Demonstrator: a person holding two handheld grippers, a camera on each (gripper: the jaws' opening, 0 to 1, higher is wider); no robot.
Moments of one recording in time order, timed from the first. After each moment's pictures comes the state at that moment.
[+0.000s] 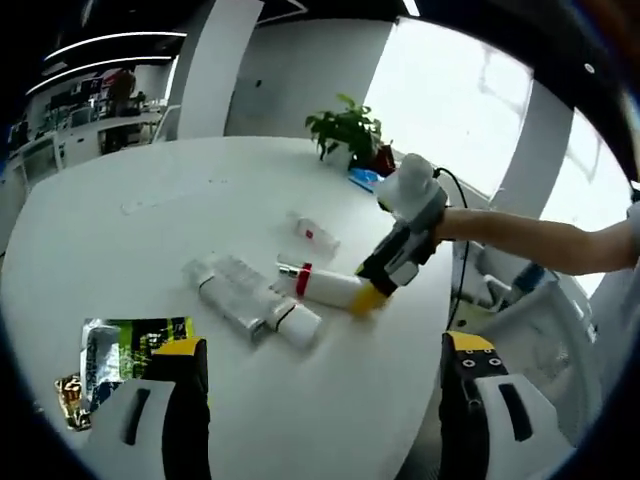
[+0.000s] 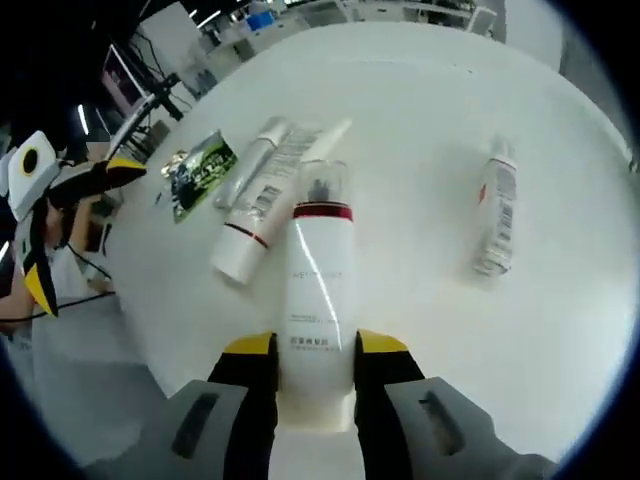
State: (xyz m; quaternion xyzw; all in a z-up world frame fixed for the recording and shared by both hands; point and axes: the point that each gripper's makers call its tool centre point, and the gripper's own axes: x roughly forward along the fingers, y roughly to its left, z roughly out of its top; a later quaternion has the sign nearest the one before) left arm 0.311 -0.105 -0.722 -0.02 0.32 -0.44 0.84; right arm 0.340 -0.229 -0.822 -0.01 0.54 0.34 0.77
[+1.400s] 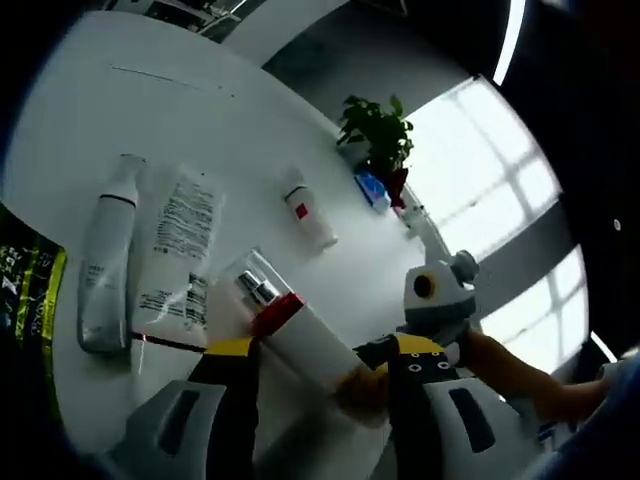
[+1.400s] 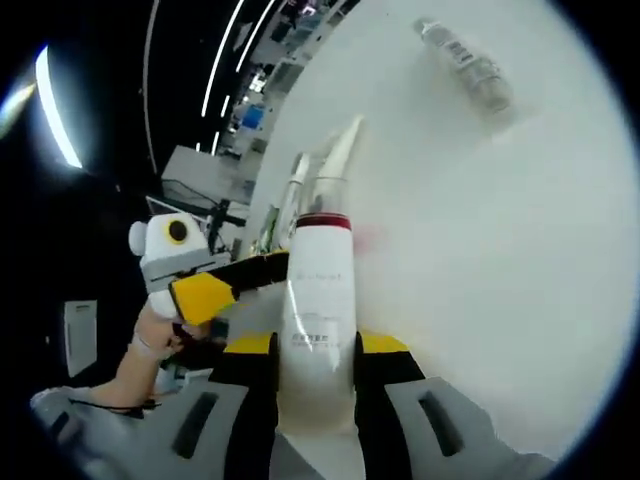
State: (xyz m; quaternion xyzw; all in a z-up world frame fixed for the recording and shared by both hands) left arm 0.354 -0.186 -0.793 -0.25 0.44 -0.42 0.76; right arm 0.306 -0.190 -0.819 0.33 0.49 0.37 0.72
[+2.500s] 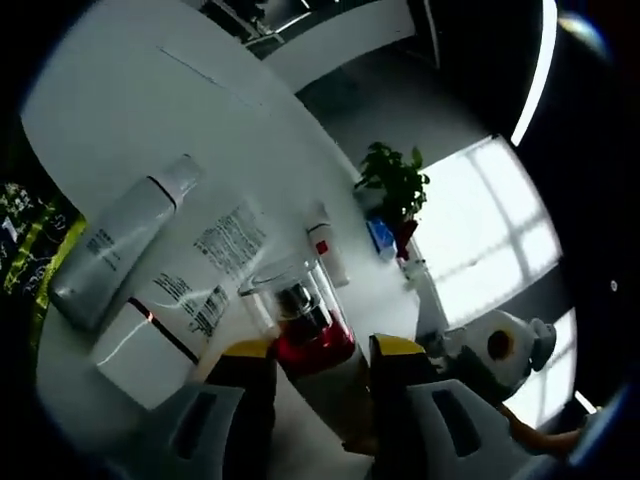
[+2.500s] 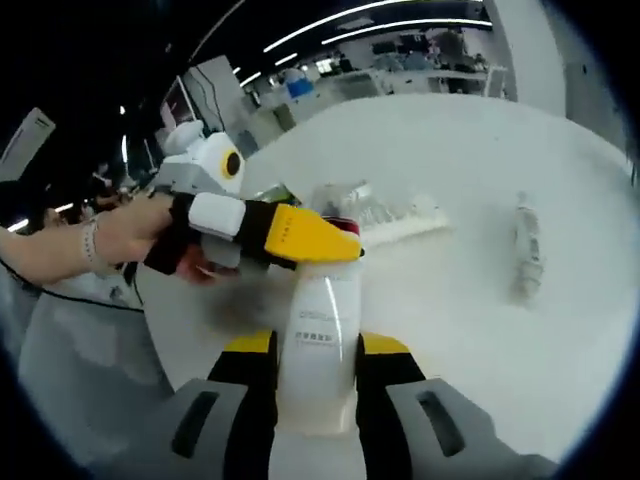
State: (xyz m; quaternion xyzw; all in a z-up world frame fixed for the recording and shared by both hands) left arm 0.357 -0.184 -0.776 -0.36 0.40 -0.36 0.76; right arm 0.316 -0.182 -0.790 -0.06 0.37 0.41 0.83
